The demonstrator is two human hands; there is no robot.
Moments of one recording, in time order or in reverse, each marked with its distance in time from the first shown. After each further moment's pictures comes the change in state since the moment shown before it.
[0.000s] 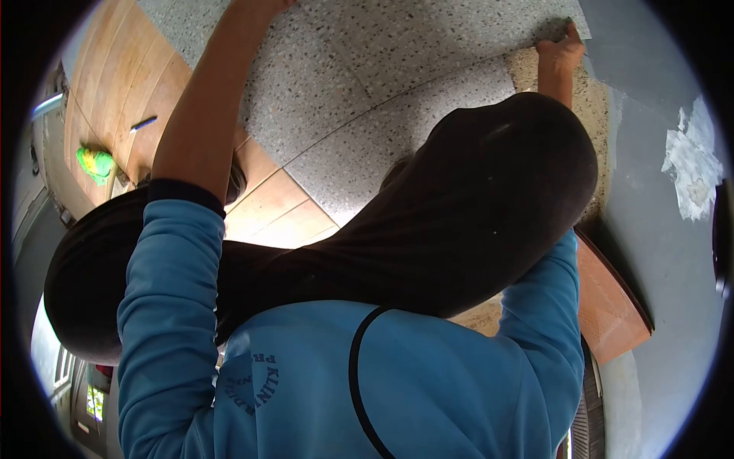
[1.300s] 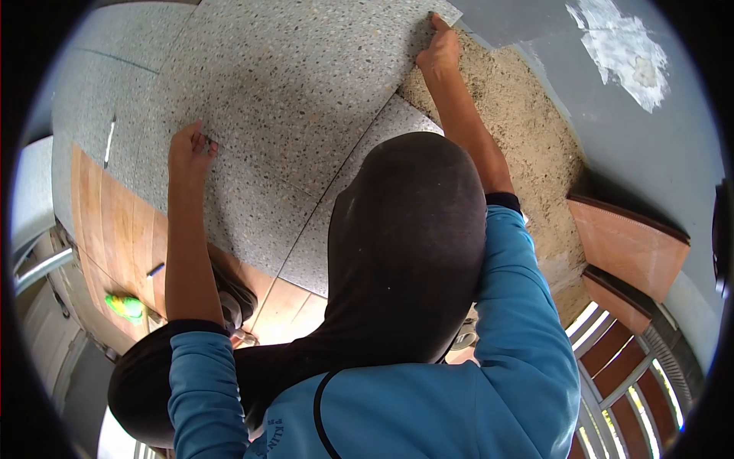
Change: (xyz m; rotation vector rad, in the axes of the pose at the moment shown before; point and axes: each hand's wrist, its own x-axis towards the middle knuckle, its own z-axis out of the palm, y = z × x) left_hand -0.037 0.032 0.036 0.114 0.161 -0.208; right_hand -0.003 -0.024 0.004 0.929 0.248 0.415
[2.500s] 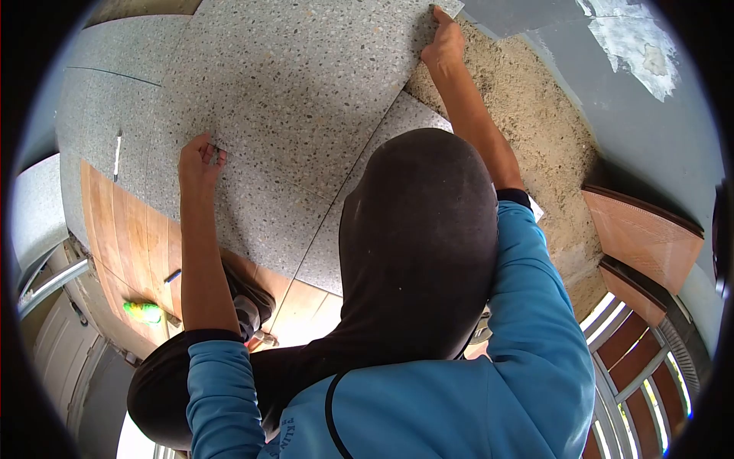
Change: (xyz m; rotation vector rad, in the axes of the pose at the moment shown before) left_hand 0.003 -0.003 -0.007 0.018 -0.070 0.014; right_hand 0.070 0.034 -0.013 0.135 -0.256 0.109
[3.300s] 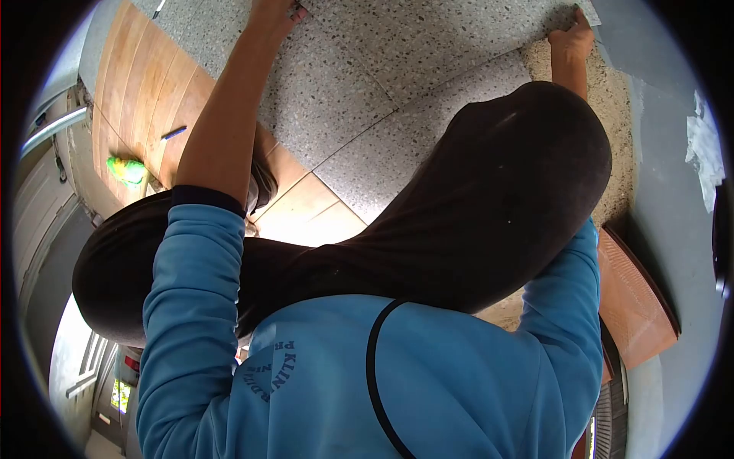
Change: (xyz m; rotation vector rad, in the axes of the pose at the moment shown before) left_hand 0.025 -0.030 -0.030 0.289 -0.301 0.427; right_hand 0.024 -0.005 -0.017 0.026 0.012 -0.224
